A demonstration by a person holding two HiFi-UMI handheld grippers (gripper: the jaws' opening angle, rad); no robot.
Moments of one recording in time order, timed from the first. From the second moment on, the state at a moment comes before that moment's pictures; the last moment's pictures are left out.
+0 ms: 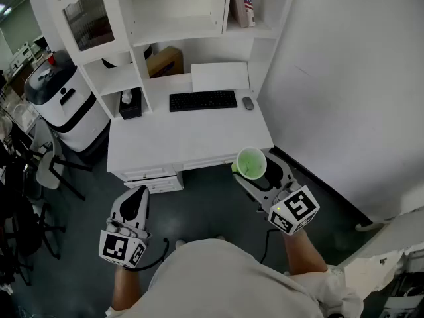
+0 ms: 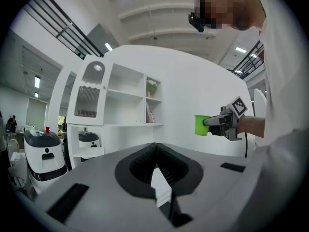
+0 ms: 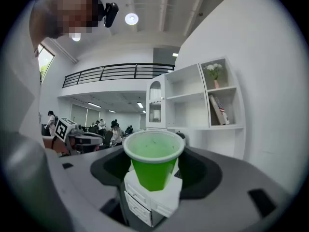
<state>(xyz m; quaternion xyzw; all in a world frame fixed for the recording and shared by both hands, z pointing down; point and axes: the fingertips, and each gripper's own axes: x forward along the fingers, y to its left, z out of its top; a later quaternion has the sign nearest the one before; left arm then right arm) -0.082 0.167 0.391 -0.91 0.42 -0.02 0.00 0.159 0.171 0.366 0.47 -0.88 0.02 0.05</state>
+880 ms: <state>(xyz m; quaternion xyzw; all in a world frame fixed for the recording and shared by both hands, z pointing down) -0.058 0.173 0.391 -0.90 0.44 -0.03 0.00 0.183 0.172 0.367 0.46 -0.89 0.02 0.04</state>
